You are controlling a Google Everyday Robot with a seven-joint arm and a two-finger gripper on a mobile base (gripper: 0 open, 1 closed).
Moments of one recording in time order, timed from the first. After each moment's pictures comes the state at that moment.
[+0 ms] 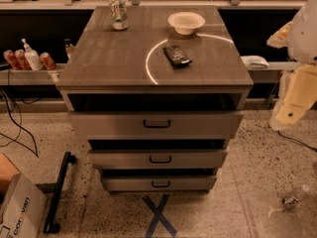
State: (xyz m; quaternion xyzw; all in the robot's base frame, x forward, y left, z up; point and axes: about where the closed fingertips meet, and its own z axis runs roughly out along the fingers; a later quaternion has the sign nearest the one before) arm 0.438 -0.217 0.976 -0.60 0.78 -0.03 0.16
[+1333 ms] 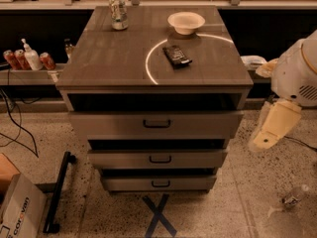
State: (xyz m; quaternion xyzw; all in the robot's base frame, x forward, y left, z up) arm 0.435 -0.206 0.914 -0.57 0.80 0.02 0.20
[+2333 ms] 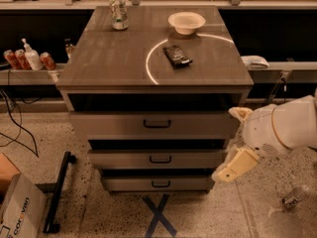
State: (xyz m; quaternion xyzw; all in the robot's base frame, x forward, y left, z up) arm 0.433 -0.165 0.804 -0.53 0.78 0.12 0.30
